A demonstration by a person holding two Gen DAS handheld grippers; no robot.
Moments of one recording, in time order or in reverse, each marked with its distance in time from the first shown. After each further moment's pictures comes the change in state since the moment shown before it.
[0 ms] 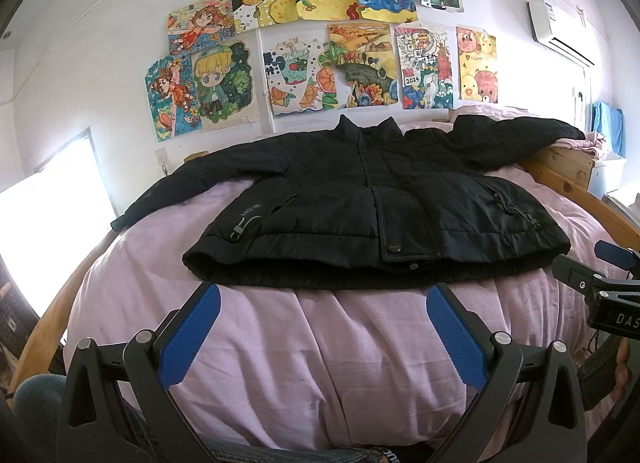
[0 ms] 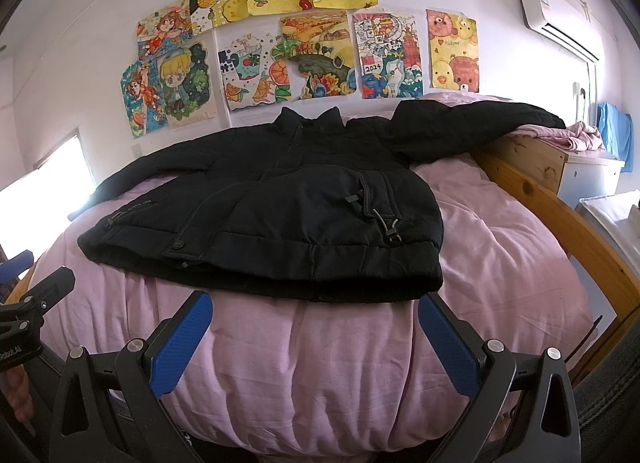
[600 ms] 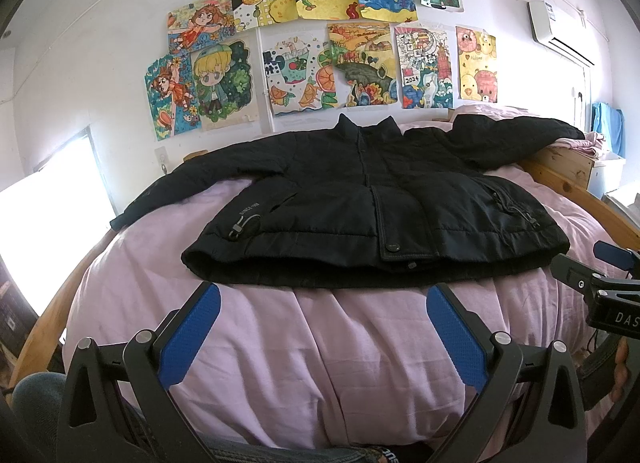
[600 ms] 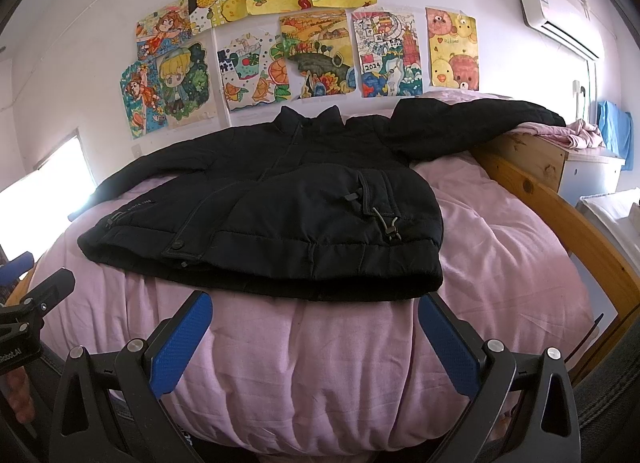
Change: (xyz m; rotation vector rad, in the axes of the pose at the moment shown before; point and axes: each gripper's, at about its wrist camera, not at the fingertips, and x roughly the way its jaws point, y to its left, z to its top) left arm 0.000 0.000 0.000 -0.002 0.000 0.000; right arm 0.000 -0.002 -0.001 0.004 0.001 0.002
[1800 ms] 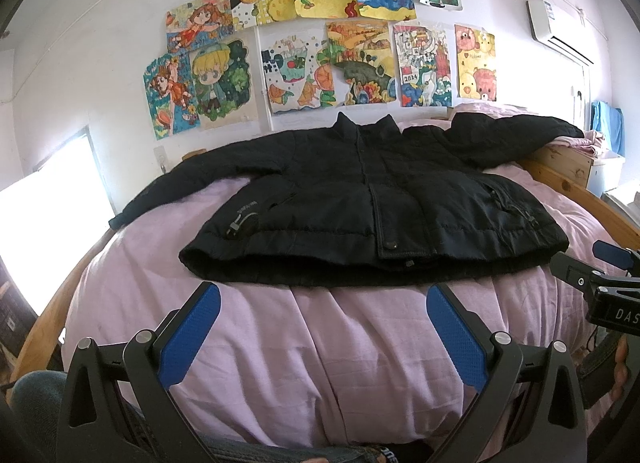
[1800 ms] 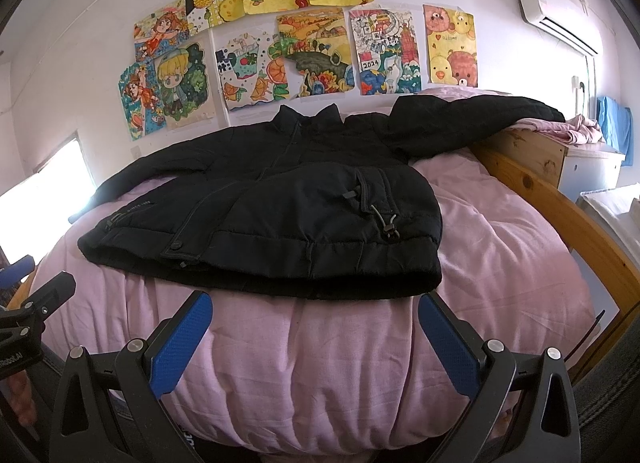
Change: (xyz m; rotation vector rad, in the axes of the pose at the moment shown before) left arm 0.001 0.001 0.000 -0.007 0.015 -0.011; right arm -0.001 -0.004 -0.001 0.005 0.005 0.004
